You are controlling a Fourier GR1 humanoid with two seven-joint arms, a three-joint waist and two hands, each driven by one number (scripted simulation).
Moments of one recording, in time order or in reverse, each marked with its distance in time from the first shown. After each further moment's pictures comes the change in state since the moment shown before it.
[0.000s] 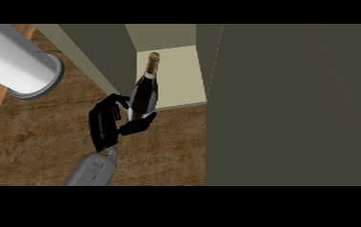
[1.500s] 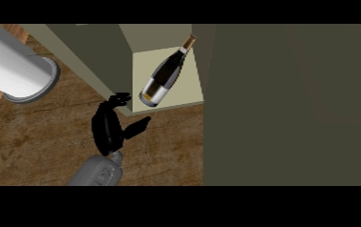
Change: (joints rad) left arm 0.007 -0.010 -0.056 0.008 -0.324 0.059 0.316; right arm -0.003 -0.019 -0.008 0.010 -0.034 0.033 -0.001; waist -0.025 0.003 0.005
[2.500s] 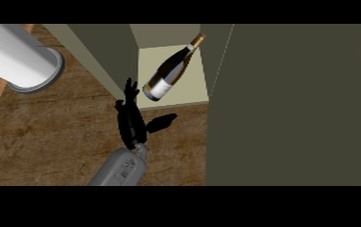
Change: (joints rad) left arm -0.083 -0.144 -0.006 0.028 0.151 -0.035 0.117; right arm 0.010 0.001 0.005 -0.001 -0.011 -0.017 0.014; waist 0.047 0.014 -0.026
